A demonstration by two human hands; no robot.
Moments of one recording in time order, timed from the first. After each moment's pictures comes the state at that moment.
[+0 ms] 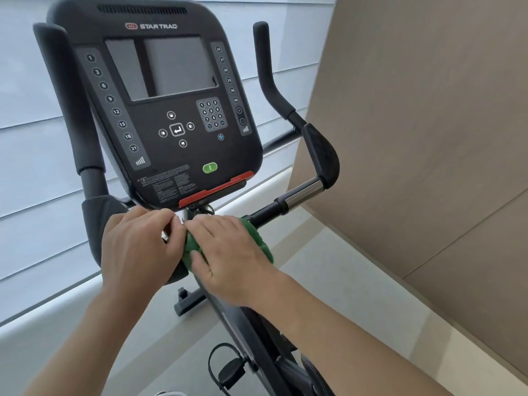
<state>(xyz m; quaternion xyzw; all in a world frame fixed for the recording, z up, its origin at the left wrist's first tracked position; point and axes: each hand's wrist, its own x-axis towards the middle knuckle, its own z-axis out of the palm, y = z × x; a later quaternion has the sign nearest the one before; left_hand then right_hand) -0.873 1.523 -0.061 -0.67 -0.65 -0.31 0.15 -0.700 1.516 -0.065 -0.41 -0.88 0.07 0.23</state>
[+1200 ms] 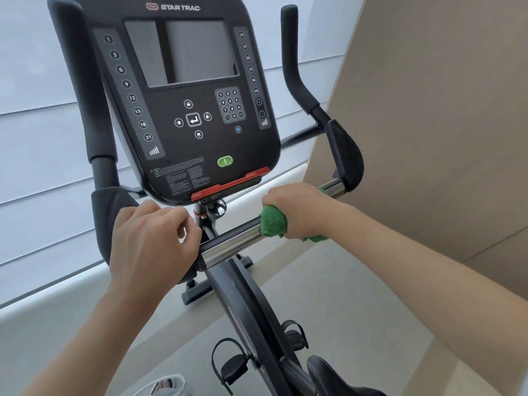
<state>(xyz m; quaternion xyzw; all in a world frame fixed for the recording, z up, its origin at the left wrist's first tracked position) -0.872 1.531 -0.072 -0.67 -0.66 -0.29 0.17 -0.609 1.634 -0.034 -0.41 -0.91 0.03 -0.06</state>
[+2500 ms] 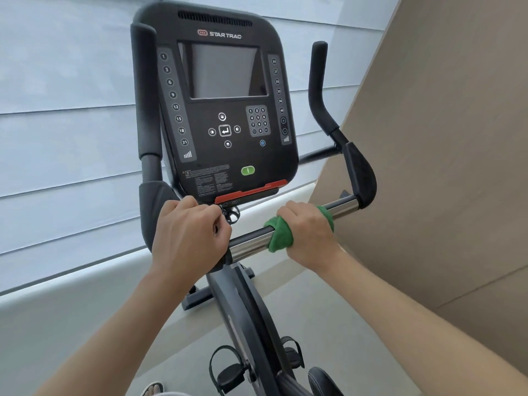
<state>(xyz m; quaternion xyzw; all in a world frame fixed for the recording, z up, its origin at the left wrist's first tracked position) -0.873 1.522 -0.063 -0.69 -0.65 -0.28 0.16 -0.625 1.595 -0.084 -0.42 -0.88 -0.09 0.22</state>
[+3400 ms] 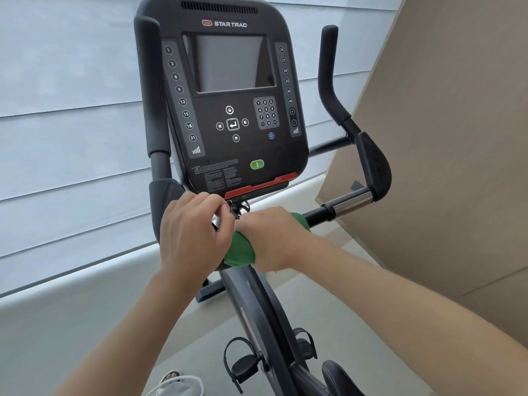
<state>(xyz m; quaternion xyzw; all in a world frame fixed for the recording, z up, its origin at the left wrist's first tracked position) -0.878 1.519 -0.065 -0.65 -0.65 -0.39 0.09 -0.714 1.575 -0.049 -0.35 -0.94 0.00 0.00</state>
